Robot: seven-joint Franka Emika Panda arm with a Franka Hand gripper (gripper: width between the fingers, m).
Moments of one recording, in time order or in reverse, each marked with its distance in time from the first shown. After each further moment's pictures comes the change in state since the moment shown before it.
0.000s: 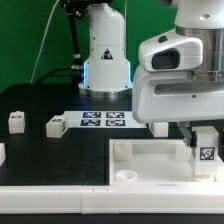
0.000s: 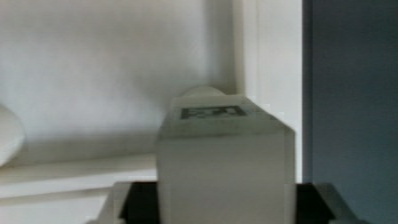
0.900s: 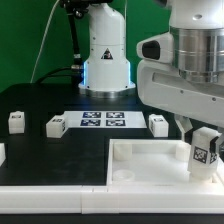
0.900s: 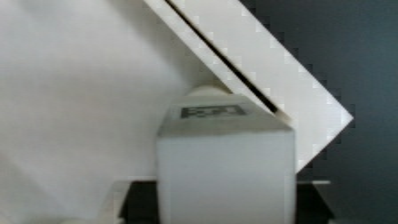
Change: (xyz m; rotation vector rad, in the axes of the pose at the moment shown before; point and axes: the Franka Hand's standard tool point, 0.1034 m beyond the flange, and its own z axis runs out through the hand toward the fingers) arm 0.004 0.006 0.000 0.013 0.008 0.865
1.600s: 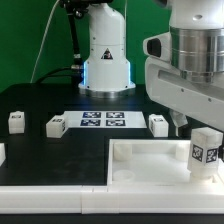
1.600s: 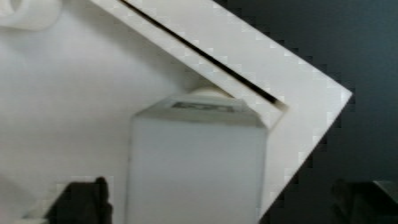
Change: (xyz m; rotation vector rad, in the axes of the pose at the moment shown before) arm -0.002 -0.002 0.000 0.001 0.000 0.017
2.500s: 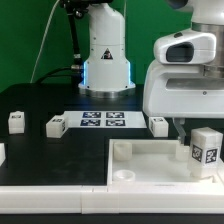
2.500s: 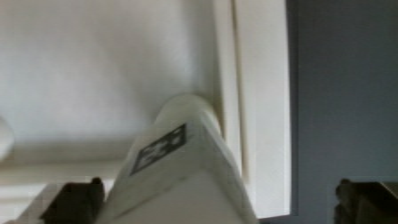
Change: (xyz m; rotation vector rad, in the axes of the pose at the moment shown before) arm -0.016 -0.001 0.004 -0.043 0.088 -0.948
